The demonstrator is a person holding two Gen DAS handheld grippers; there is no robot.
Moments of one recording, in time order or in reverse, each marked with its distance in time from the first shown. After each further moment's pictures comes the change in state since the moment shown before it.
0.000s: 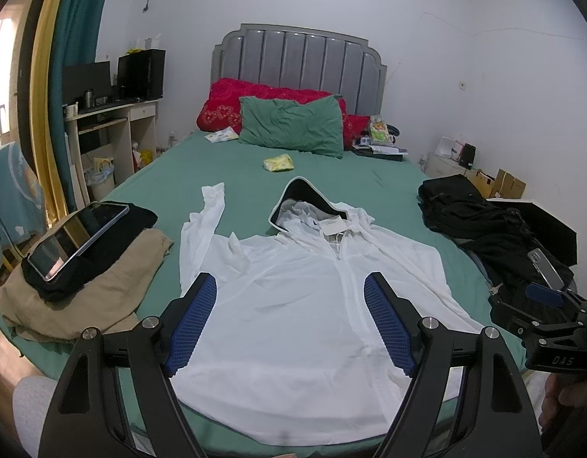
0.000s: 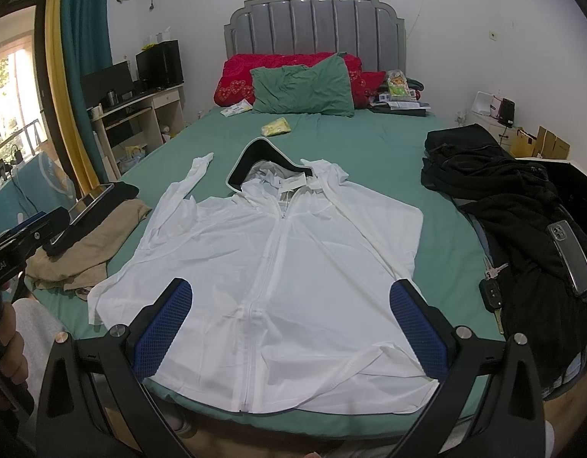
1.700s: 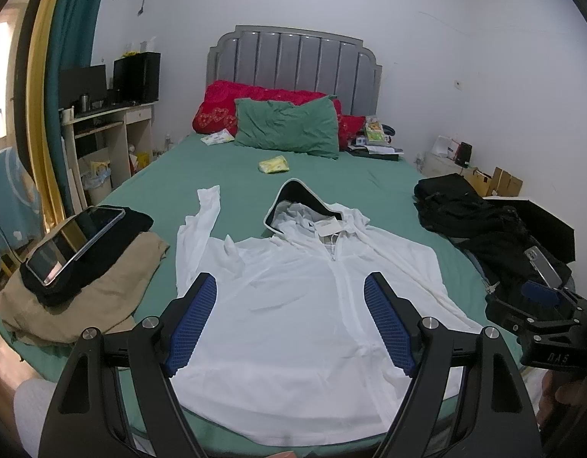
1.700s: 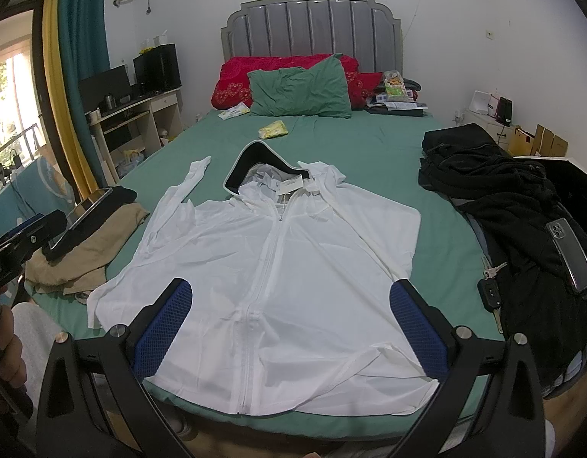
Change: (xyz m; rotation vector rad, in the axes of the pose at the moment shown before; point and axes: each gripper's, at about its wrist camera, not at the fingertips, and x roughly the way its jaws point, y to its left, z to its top) left arm -0.002 -0.002 0.001 0.012 -0.001 -0.017; right arm 0.001 -0.001 0.000 0.003 -0.002 0.000
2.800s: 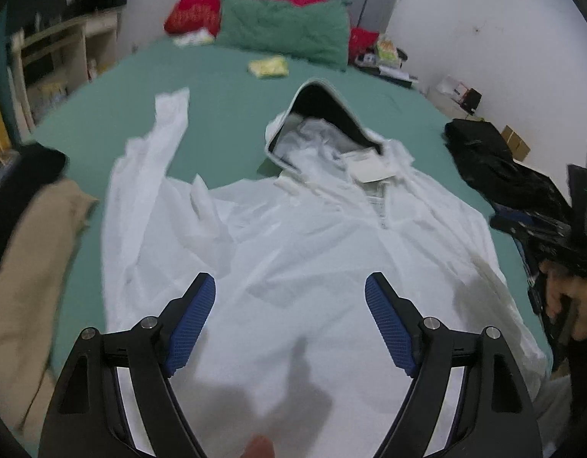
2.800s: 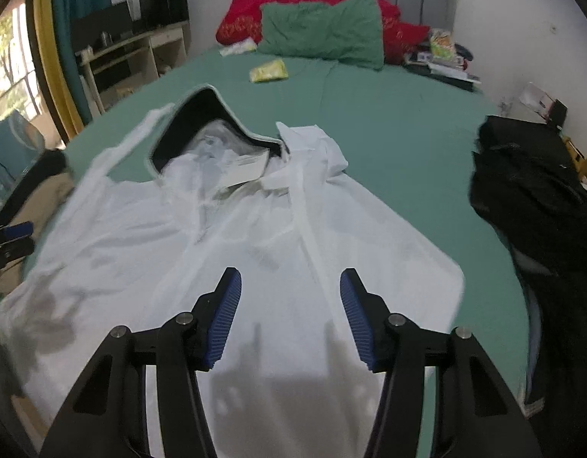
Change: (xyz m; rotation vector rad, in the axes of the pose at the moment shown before) left arm 0.272 0.072 0.002 -0.070 0.376 -0.129; right arm 0.283 -0.081 0.097 -0.151 0.238 0.062
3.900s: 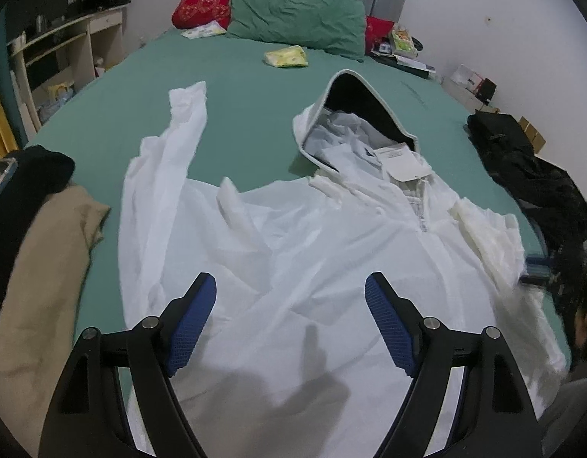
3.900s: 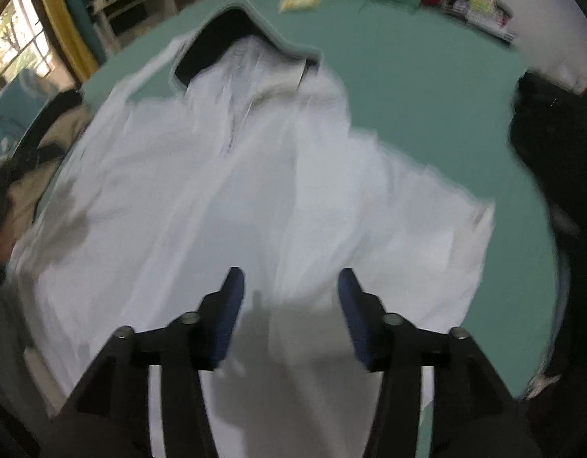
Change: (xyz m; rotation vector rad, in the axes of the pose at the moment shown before) left arm 0.013 0.023 0.012 0.026 0.021 0.081; right arm -0.003 0.022 -0.038 -0.049 0.209 0.069
